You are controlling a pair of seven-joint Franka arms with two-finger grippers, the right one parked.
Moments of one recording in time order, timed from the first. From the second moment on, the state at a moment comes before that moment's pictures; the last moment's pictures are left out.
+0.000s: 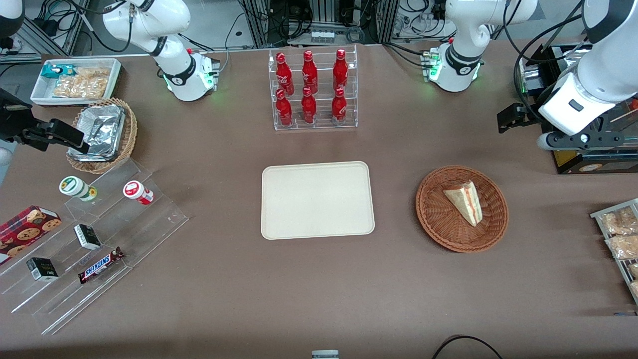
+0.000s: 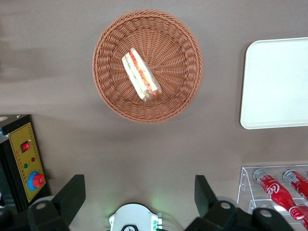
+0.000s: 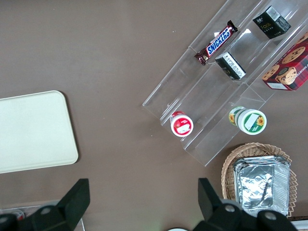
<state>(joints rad) -0.12 -0.04 -0.03 -1.64 -0.02 1.44 -0.13</state>
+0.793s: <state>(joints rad) -0.12 0.03 -0.03 -1.82 0.01 1.60 -0.13</state>
